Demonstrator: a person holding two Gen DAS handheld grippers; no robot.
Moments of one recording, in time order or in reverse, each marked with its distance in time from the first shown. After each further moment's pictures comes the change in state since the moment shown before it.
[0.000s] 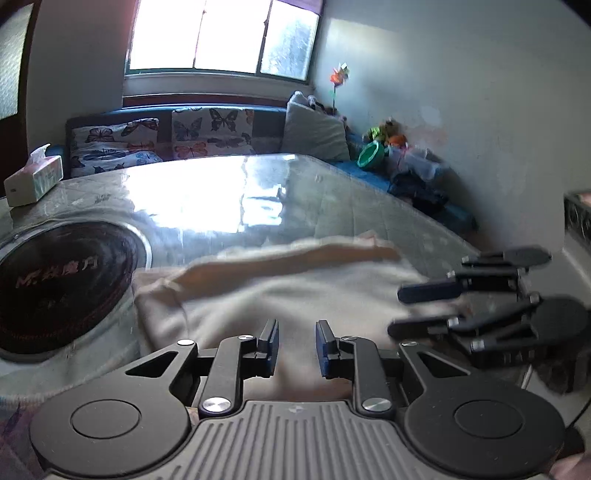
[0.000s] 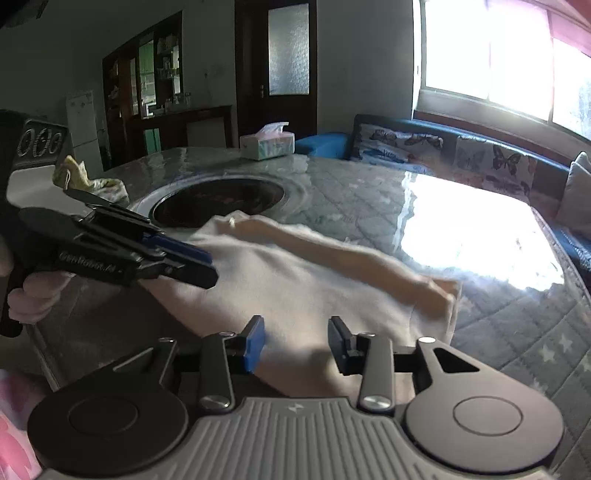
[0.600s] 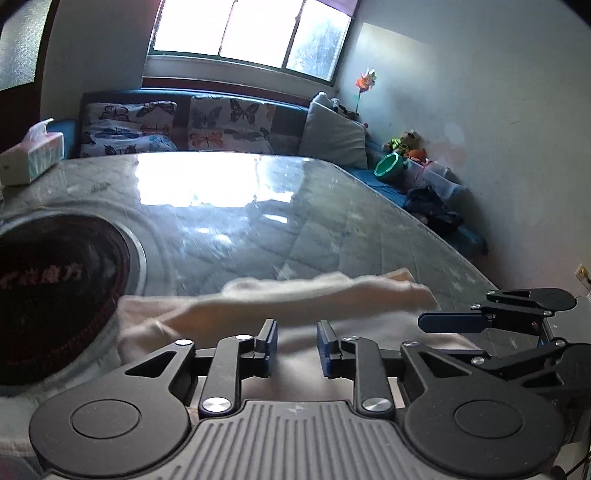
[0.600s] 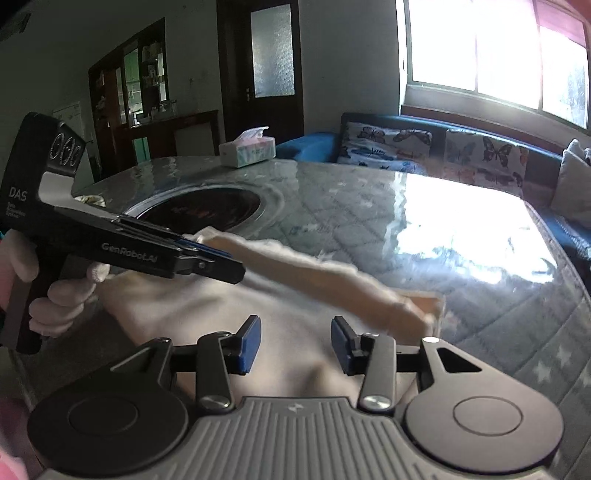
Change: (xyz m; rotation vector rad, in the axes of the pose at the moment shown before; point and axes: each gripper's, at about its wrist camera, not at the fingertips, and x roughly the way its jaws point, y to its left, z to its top) left arm 0.046 0.021 0.029 -0.110 0.006 0.018; right arm 0.021 -0.029 0.016 0.052 0.002 -0.011
